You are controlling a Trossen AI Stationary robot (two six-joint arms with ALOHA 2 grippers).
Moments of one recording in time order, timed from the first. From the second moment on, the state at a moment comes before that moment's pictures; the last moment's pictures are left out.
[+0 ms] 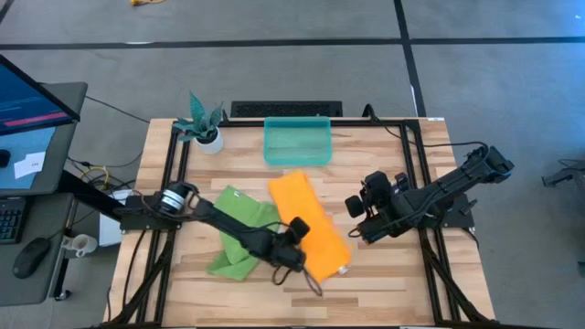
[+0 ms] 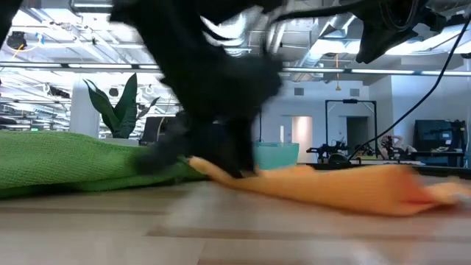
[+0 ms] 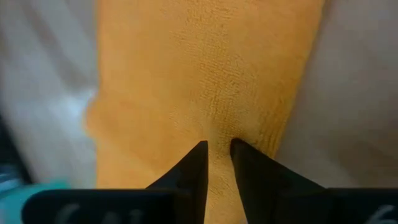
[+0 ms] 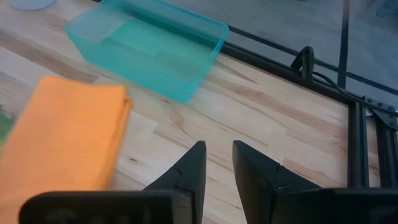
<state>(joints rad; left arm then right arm) -0.39 2.12 1.41 -0.51 -0.50 0.51 0.47 1.44 1.18 -1.45 0.89 1.56</state>
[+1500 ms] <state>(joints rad) 0.03 1.98 1.09 -0.02 -0.13 0.06 0.47 1.45 1.18 -1.43 0.86 1.51</state>
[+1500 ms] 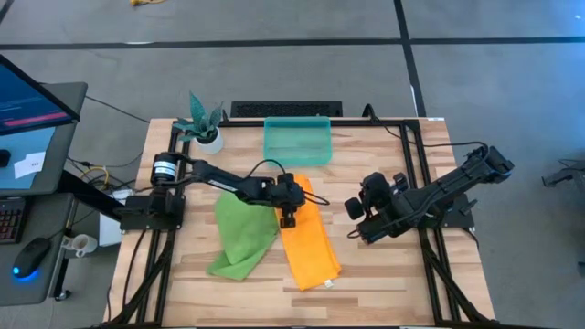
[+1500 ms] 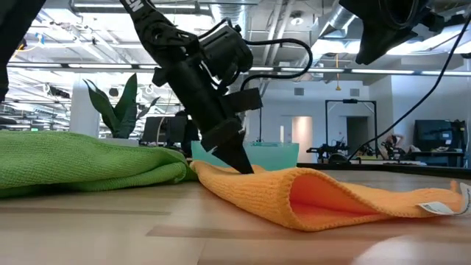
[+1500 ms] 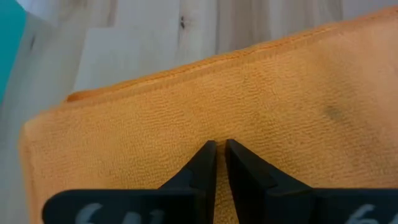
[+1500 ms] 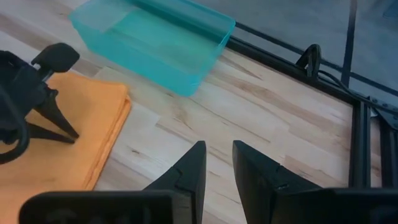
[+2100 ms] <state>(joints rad) 0.01 1.89 1.12 0.05 -0.13 0.20 0.47 1.45 1.18 -1.43 0.86 1.51</state>
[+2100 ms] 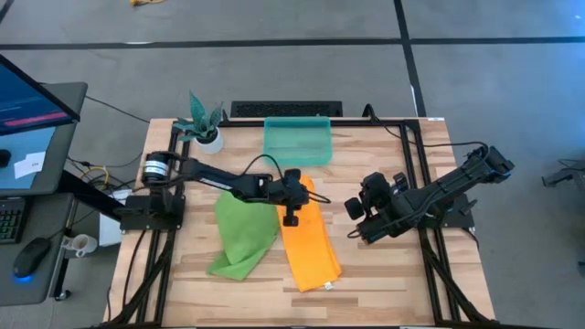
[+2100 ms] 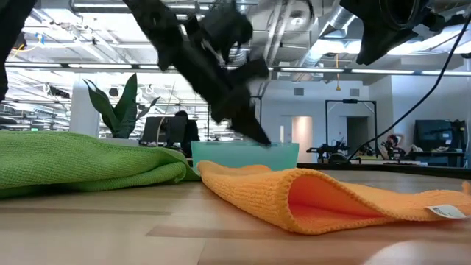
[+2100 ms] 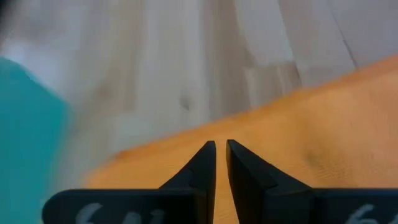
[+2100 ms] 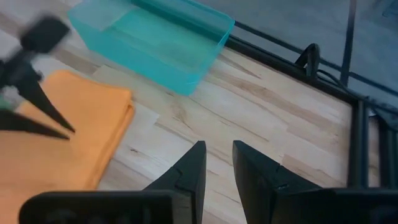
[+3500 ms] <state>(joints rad) -0.19 1.23 0.70 0.01 -0.49 0.08 0.10 1.74 1.18 -0.43 0.24 0.52</state>
